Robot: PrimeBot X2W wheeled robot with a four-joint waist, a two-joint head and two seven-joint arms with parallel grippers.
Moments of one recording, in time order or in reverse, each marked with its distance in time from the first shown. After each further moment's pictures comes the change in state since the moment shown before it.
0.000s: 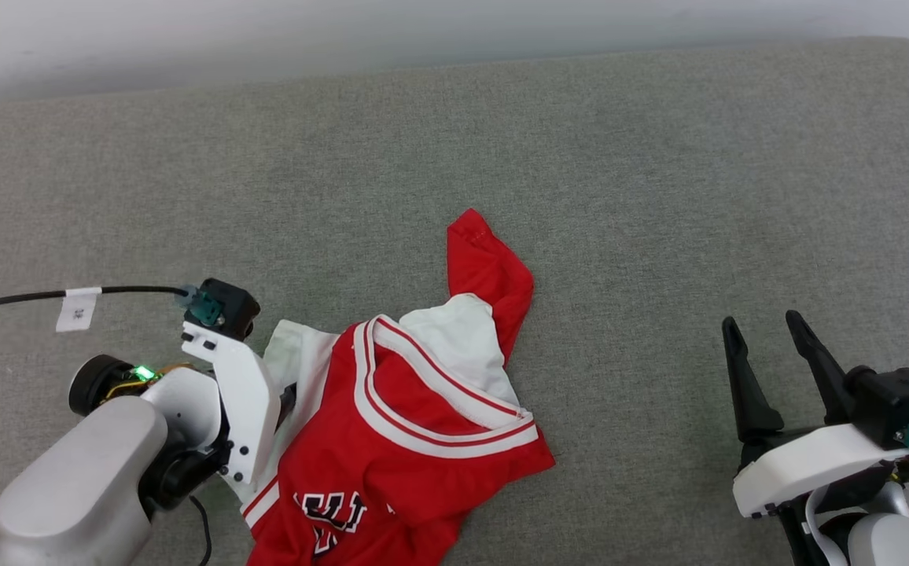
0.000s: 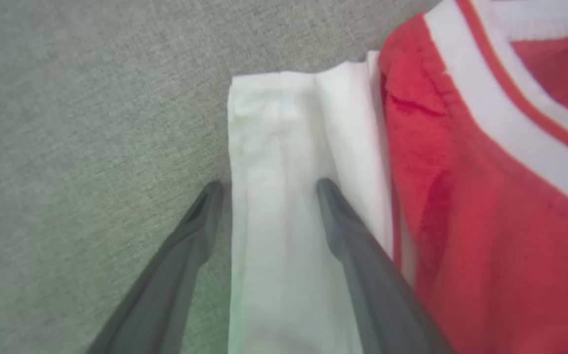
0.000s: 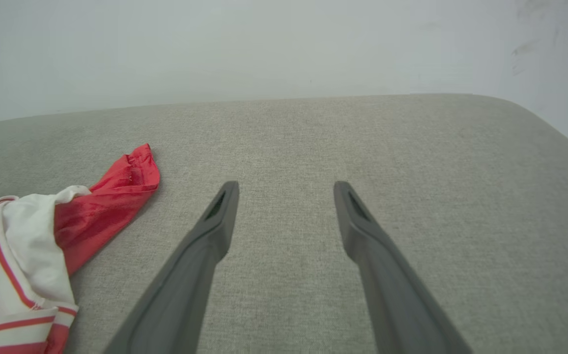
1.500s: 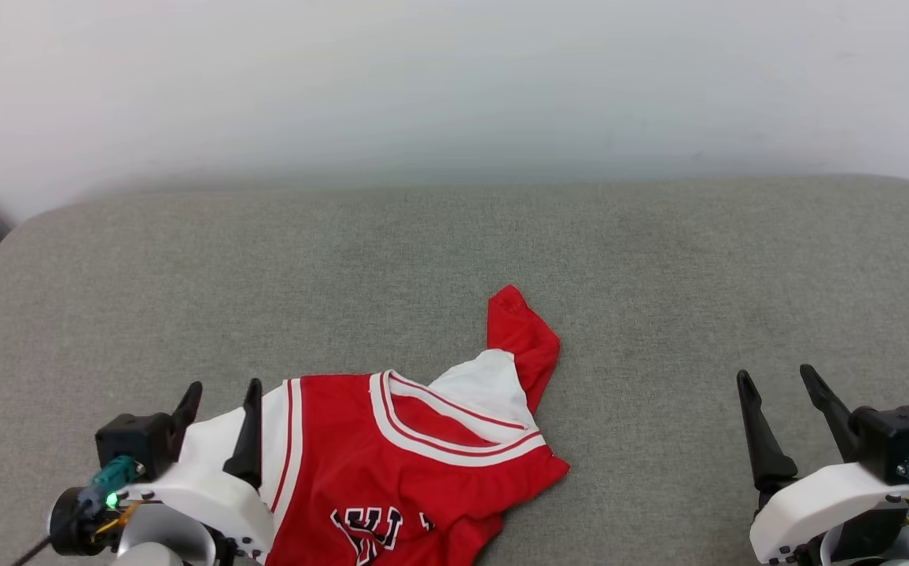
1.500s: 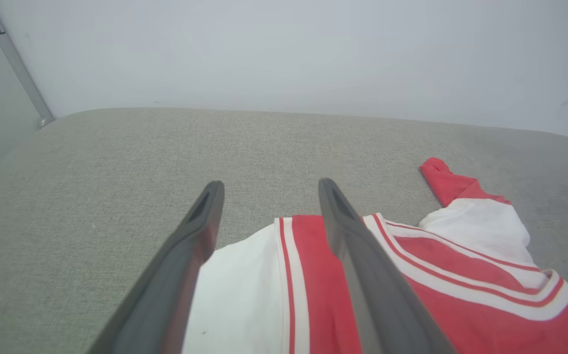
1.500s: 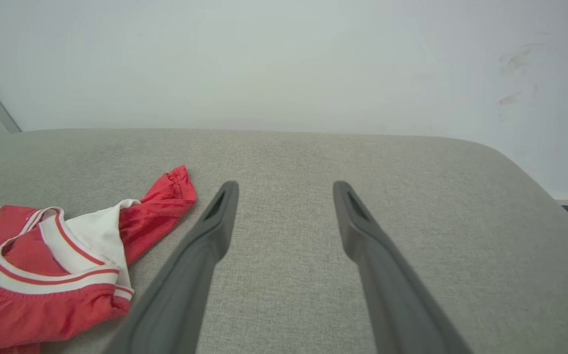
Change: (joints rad) left arm 0.382 -0.082 0.226 -0.128 0.007 0.314 -0.699; right arm 0.095 0.000 -0.038 -0.041 -0.044 0.000 0.084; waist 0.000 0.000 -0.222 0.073
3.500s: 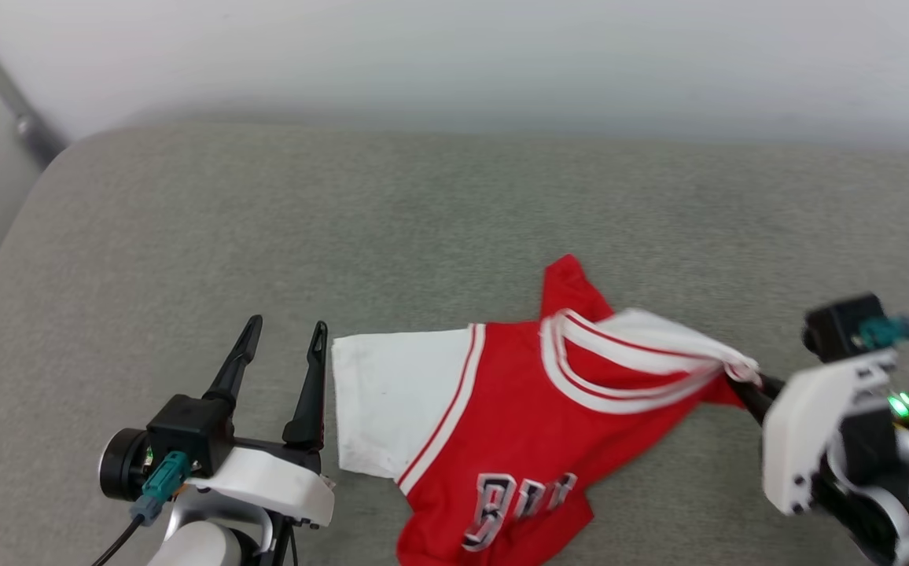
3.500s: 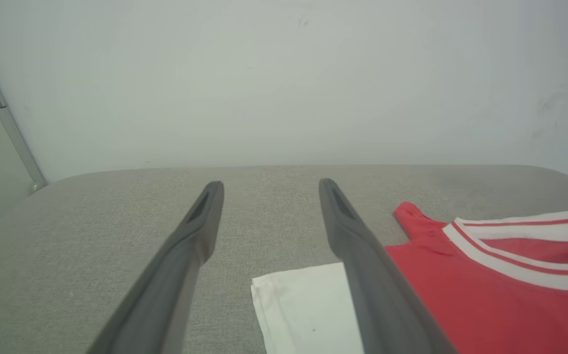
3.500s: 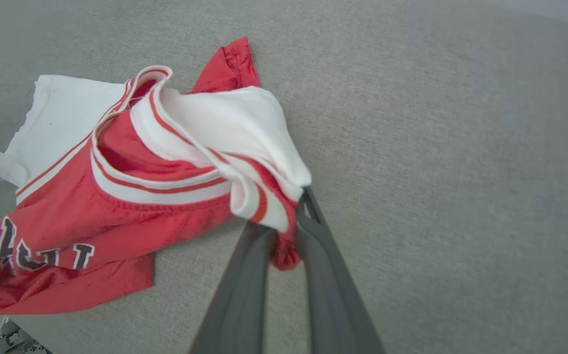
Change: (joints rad) left arm 0.009 -0.189 0.122 -0.136 0.332 -0.097 -0.044; right arm -0.239 -0.207 0.182 0.009 0.294 0.000 0.659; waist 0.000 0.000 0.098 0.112
